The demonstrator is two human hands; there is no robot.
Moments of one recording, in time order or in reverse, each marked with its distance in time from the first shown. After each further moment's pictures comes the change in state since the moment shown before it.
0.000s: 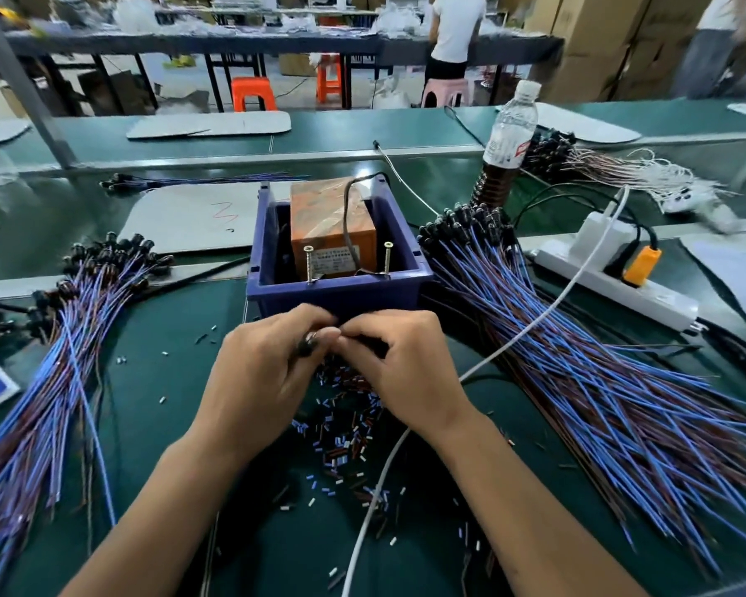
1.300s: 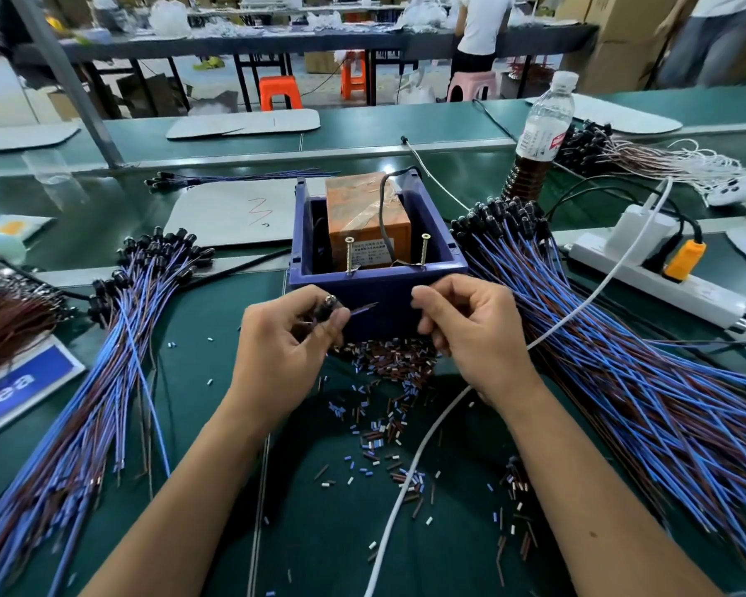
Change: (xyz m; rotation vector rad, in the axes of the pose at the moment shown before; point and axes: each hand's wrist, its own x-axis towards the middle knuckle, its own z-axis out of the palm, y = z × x) left_hand -0.001 -0.007 -0.005 -0.281 0.101 -0.218; right_hand 0.001 0.006 -0.022 0.466 0.106 0.405
